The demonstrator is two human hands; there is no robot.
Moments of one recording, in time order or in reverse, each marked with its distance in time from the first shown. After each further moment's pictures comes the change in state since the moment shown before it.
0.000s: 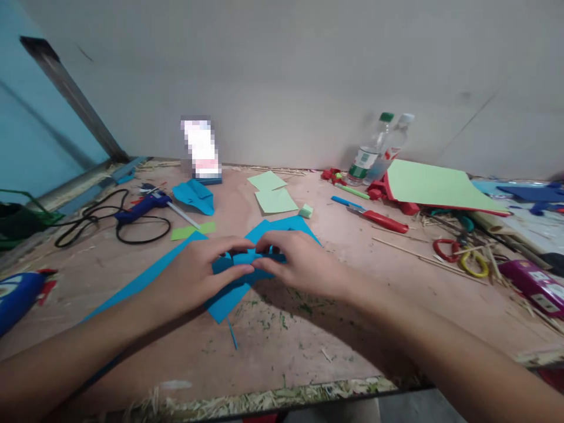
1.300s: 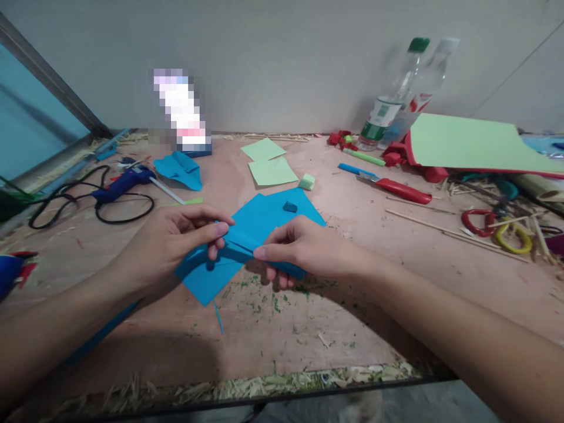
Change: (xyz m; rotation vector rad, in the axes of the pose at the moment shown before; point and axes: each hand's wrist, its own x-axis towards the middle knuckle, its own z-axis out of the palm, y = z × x) left_hand 0.007 -0.003 0.004 -0.635 0.101 -0.361; right_hand -0.014 0.014 0.002 0.881 -0.329 0.490
